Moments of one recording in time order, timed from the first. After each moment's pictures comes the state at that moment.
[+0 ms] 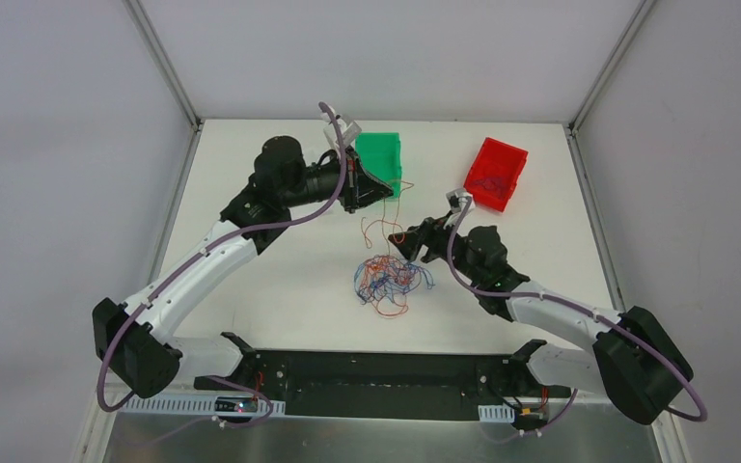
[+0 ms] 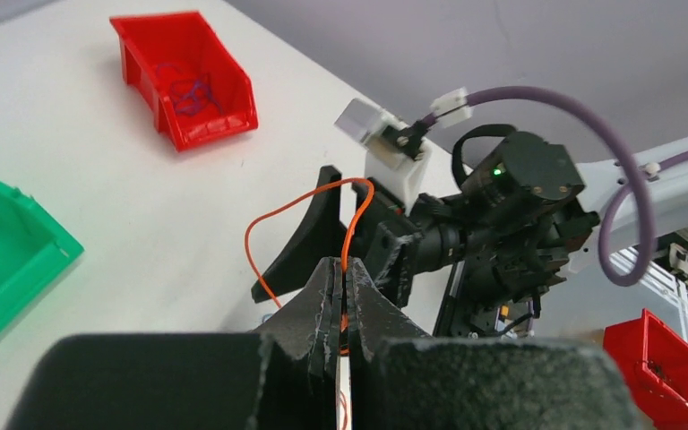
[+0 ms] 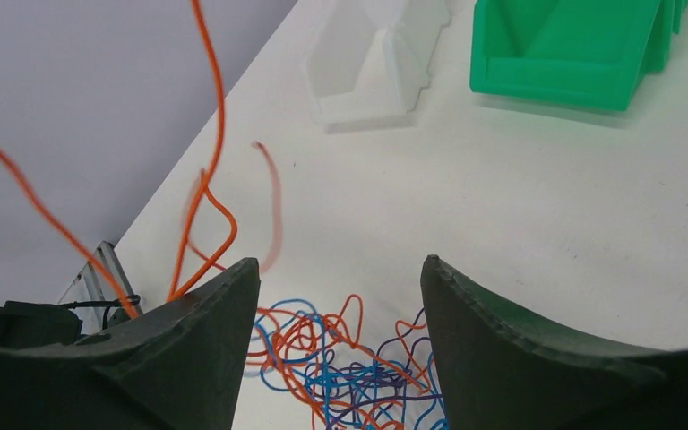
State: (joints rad) left arm -0.60 1.23 1.17 -0.01 0.57 -0.35; right arm 0.69 1.17 0.44 0.60 -0.14 0.57
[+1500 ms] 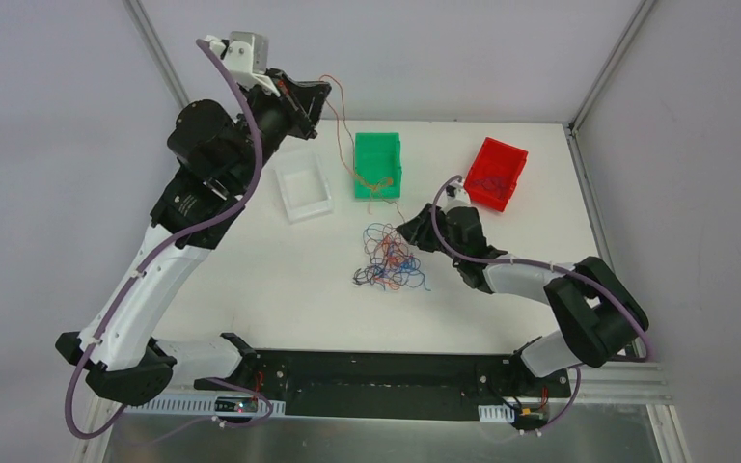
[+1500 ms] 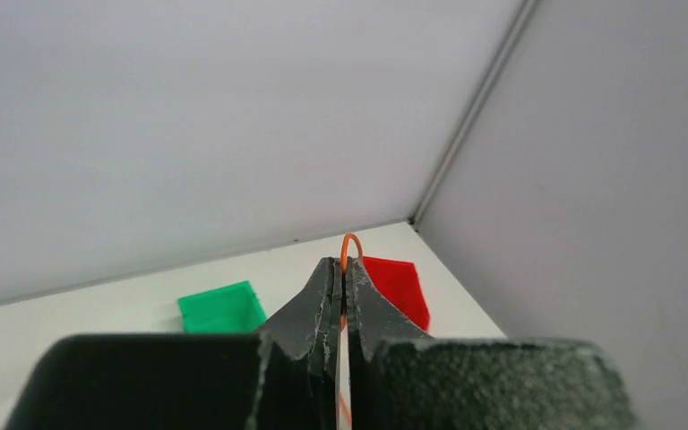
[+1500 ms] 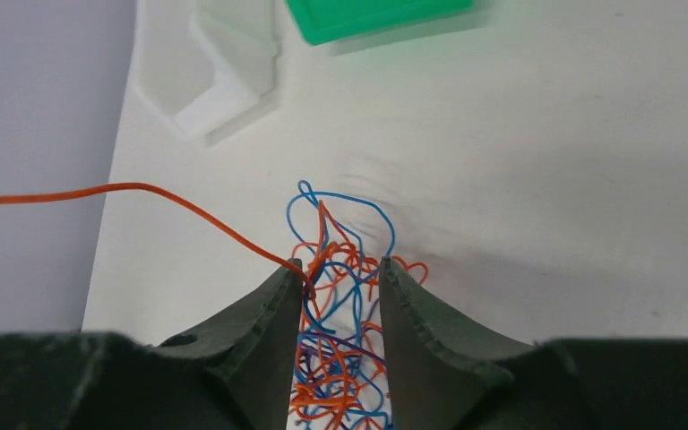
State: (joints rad) left arm -0.65 1.22 1.66 -0.23 -0.11 -0.27; right arm 0.62 1.49 0.58 0.54 -0.08 0.77
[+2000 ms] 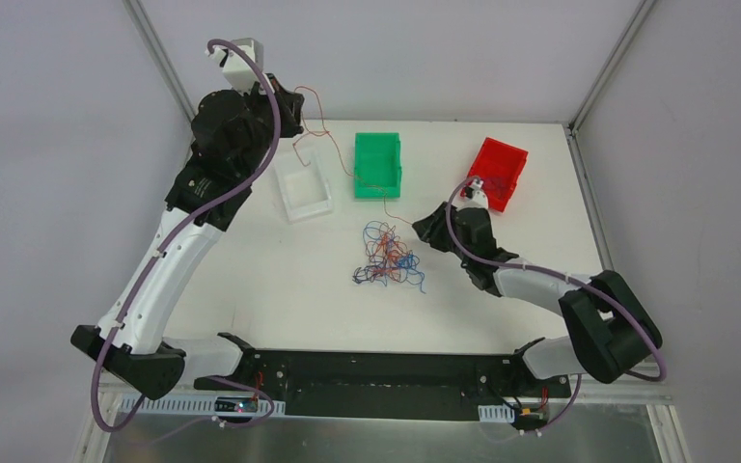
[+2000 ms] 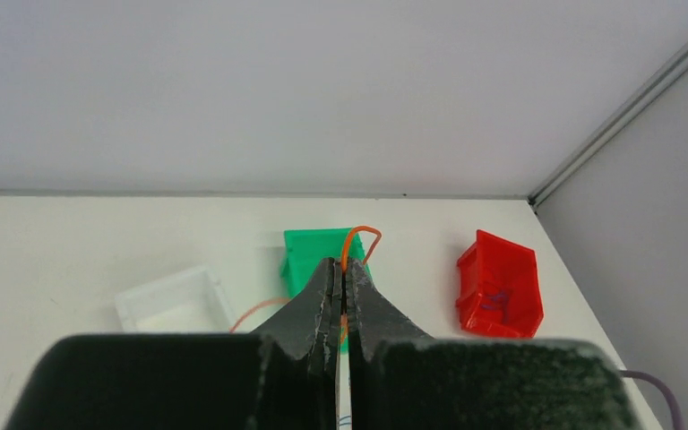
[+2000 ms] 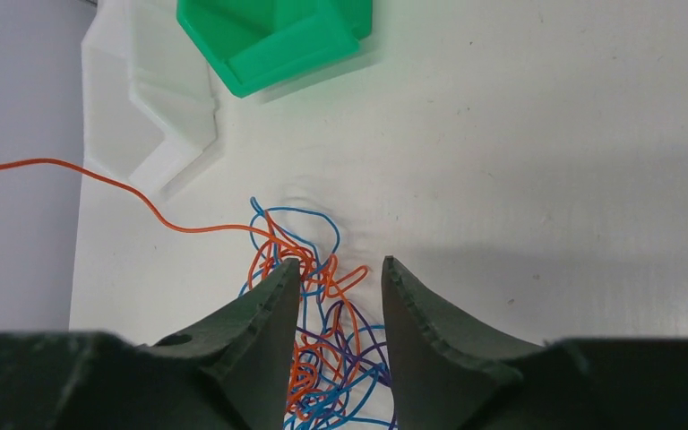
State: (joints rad) left arm -0.49 1.24 1.56 -0.30 -0.25 -0.27; right arm 0.56 1.41 0.56 0.41 0.08 0.83
